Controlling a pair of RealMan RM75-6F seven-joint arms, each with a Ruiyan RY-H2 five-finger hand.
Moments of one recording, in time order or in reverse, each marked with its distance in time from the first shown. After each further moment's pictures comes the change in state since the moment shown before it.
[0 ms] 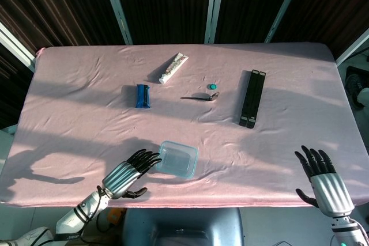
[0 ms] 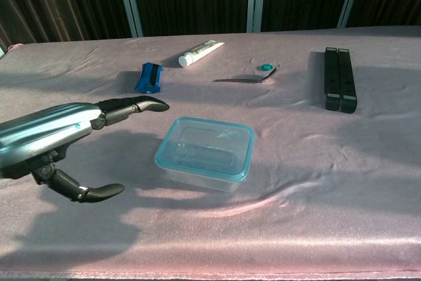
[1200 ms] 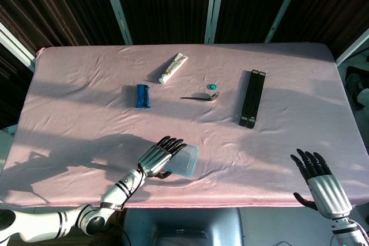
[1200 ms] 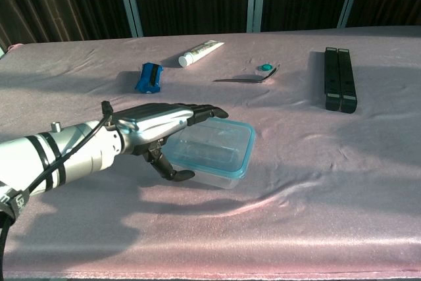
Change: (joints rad) left arm -0.260 -0.233 -0.150 0.127 -0.529 -0.252 0.375; right arm 0.005 0.032 -0.005 -0.003 -0.051 -0.056 0.072
